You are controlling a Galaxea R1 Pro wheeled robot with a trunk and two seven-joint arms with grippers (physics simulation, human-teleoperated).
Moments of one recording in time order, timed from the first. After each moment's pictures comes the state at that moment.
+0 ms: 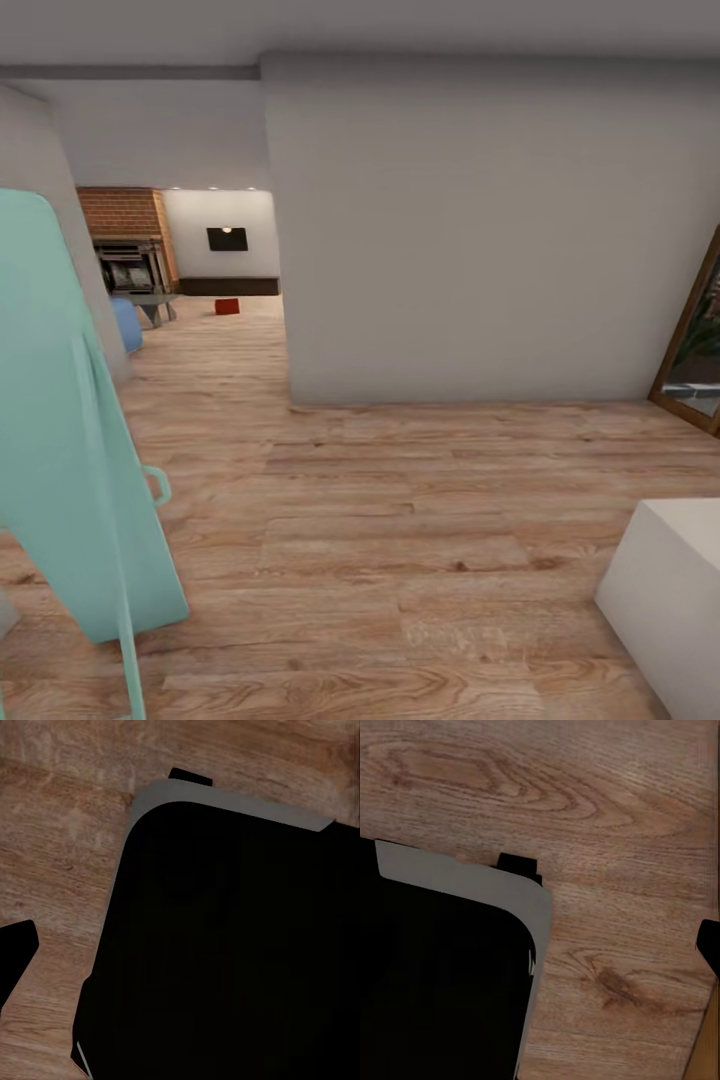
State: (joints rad) left arm 0.00 -0.01 0.01 -0.09 0.28 -0.03 0.07; right arm -0.13 -0.08 0.19 0.02 0.01 -0.15 0.05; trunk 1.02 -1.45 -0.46
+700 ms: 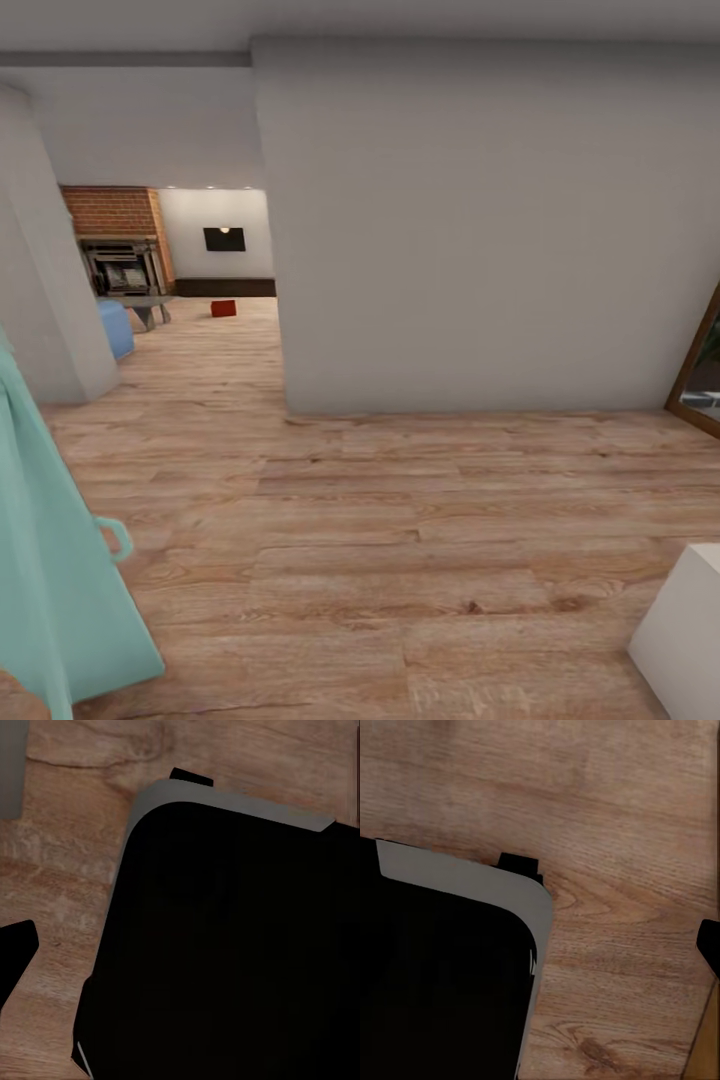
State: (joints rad) left arm 0.00 -0.01 0.01 -0.09 0.28 -0.03 0.07; right arm -0.13 -0.08 0.19 0.02 0.01 -0.15 0.05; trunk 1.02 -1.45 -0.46
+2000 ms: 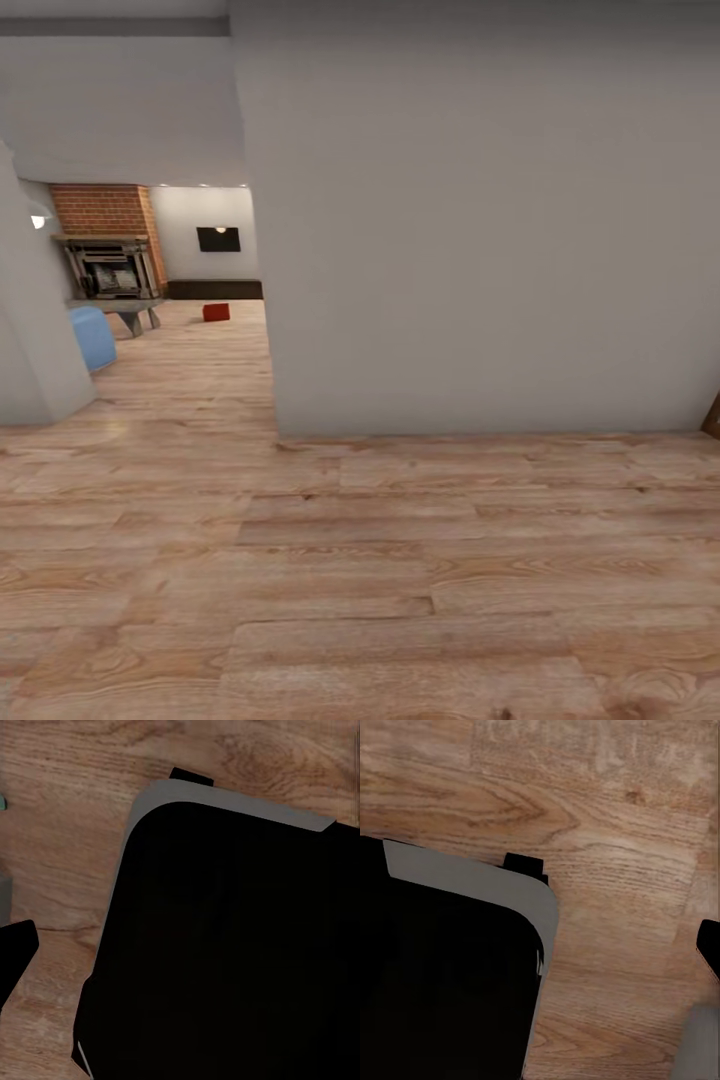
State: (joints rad) left arm 0.00 -0.01 0.01 -0.09 0.28 -0.02 0.06; right arm -0.13 -0.07 0.19 0.02 0.01 -0.15 0.05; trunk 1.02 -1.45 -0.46
